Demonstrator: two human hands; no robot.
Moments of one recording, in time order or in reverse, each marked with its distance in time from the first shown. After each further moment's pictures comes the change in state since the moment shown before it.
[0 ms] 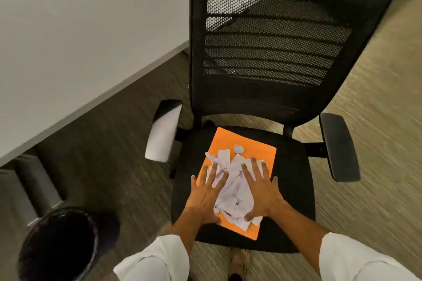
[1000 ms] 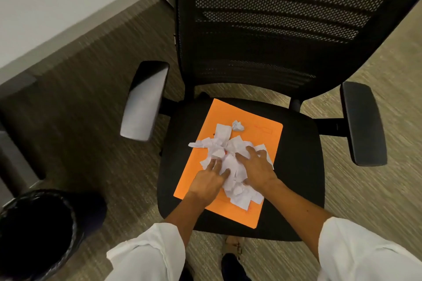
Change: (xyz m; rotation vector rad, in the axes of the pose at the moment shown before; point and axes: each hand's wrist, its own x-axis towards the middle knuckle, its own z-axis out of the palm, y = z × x) left_hand 0.065 0.006 0.071 0.034 0.014 0.166; right_hand 0.077 0.012 0.058 0.019 -0.021 0.019
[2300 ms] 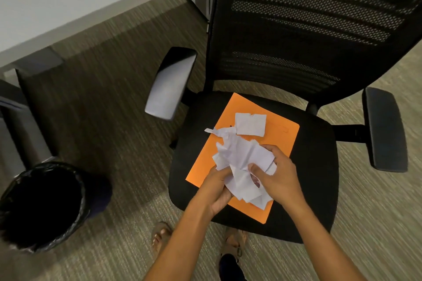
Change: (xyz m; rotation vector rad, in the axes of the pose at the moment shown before) left_hand -0.063 0.039 -0.029 -2.579 0.262 -0.063; right_hand -0.097 -0.041 -0.030 1.040 0.439 -0.024
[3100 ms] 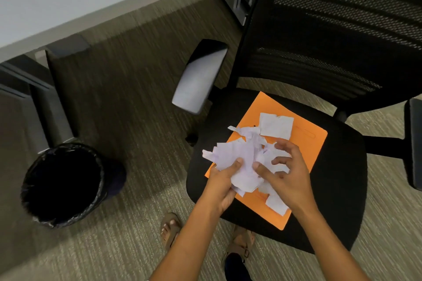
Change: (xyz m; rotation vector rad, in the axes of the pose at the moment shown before) left_hand -0.009 0.016 -0.028 -0.018 0.306 0.121; right_hand -0.002 -0.022 0.031 0.112 0.023 -0.056
